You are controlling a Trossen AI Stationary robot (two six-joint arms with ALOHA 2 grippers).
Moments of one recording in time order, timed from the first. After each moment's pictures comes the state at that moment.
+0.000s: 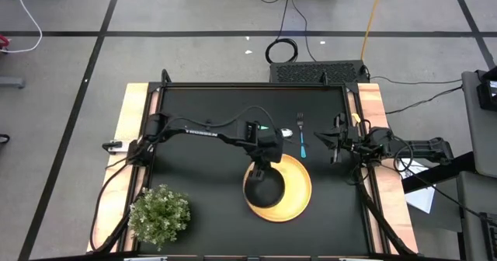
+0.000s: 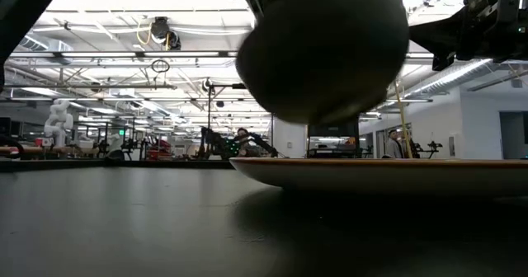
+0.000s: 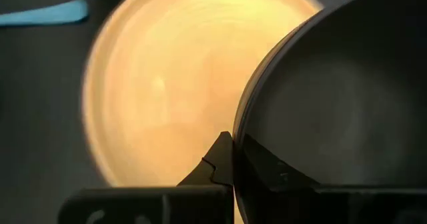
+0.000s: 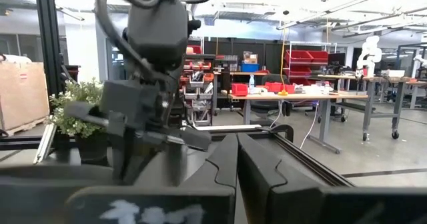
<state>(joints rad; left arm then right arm) -0.01 2.13 1.88 -0.82 0.29 0.14 -0.01 0.06 0.01 0.24 0.16 -0.04</state>
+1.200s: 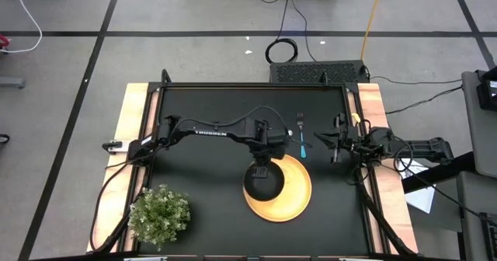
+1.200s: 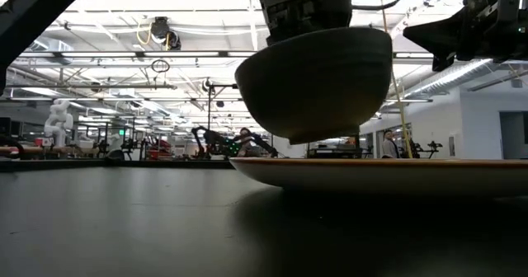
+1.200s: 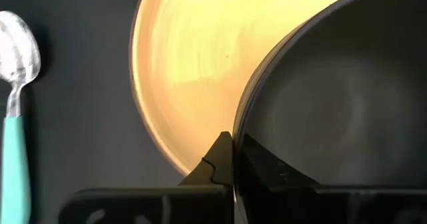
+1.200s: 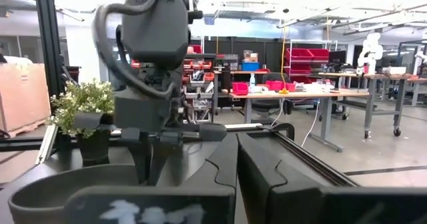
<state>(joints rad) -0.01 2.27 2.15 -1.12 0.16 0.12 -0.01 0.06 0.01 0.24 0.16 -0.02</state>
